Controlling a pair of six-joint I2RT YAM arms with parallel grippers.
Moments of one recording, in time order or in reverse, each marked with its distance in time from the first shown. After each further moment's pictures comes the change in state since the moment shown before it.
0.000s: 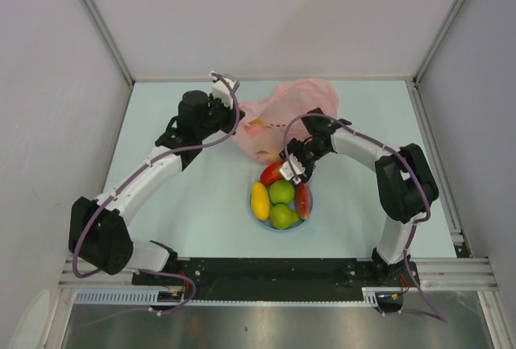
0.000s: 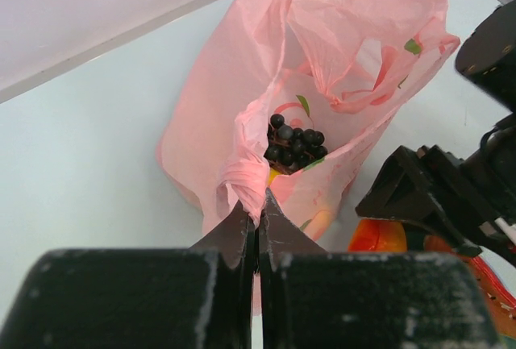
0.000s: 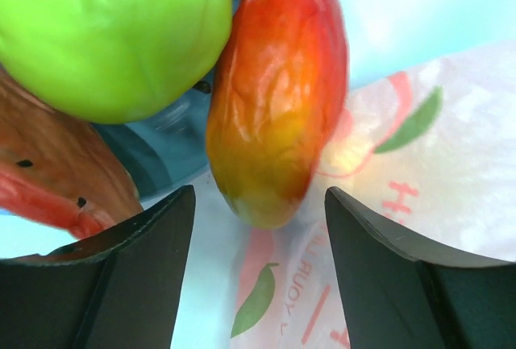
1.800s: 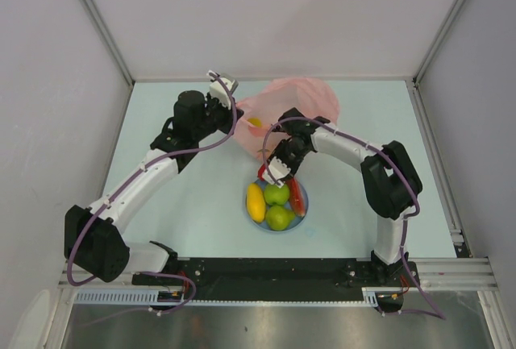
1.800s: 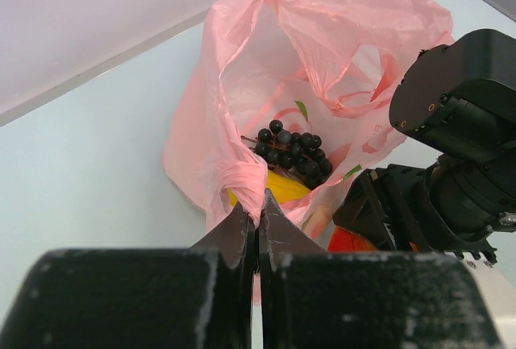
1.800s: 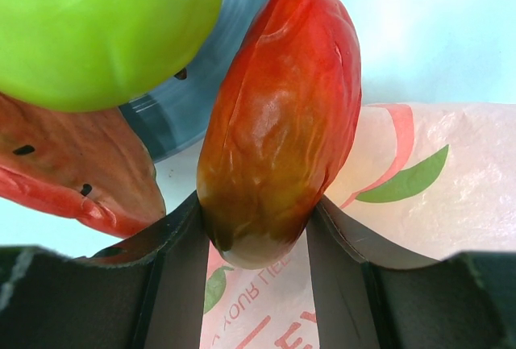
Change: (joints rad) left arm -0.007 -0.045 0.007 -0.029 0.000 0.027; right arm 0.135 0.085 0.161 -0.082 0.249 0.015
